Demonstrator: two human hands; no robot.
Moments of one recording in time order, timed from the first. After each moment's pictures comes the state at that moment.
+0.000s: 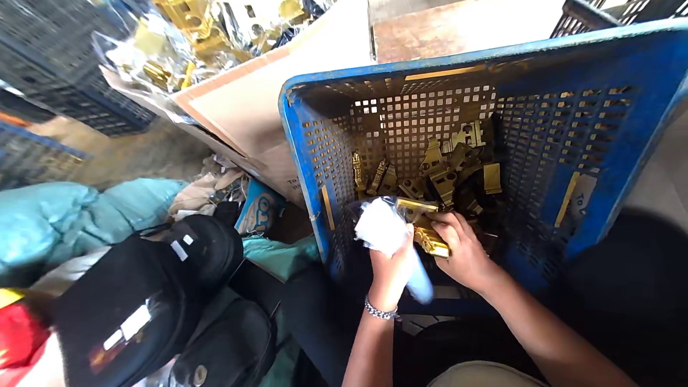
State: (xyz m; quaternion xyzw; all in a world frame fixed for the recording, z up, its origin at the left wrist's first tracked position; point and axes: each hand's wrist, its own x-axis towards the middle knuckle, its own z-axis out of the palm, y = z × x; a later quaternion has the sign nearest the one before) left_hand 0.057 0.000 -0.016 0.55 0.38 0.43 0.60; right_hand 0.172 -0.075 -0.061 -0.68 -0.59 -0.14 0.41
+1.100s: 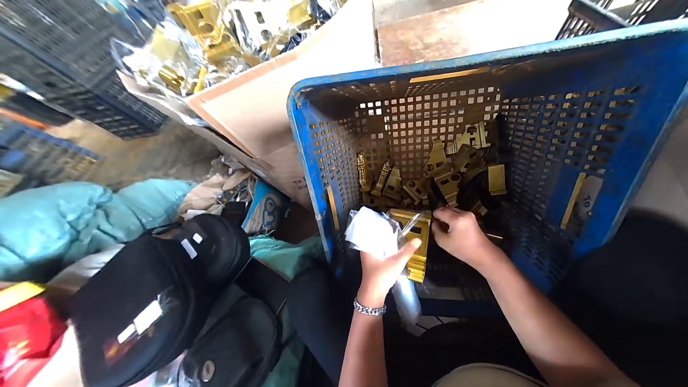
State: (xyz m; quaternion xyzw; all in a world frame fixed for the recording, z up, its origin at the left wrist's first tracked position) left_hand 0.032 0.015 -0.032 0.58 0.42 0.37 0.59; right_hand 0.189 -0.055 -0.045 -0.74 -0.53 0.03 0.41
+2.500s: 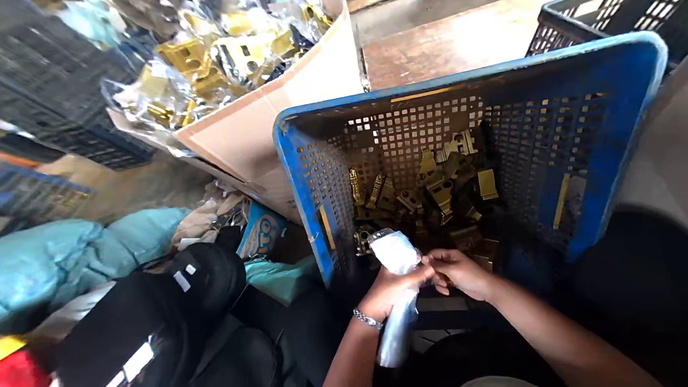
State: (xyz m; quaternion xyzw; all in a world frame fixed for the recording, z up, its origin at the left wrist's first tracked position) left_hand 0.038 0.018 -0.026 0.54 0.34 0.10 0.76; right_hand 0.176 -0.085 -0.049 -0.58 -0.25 0.57 0.53
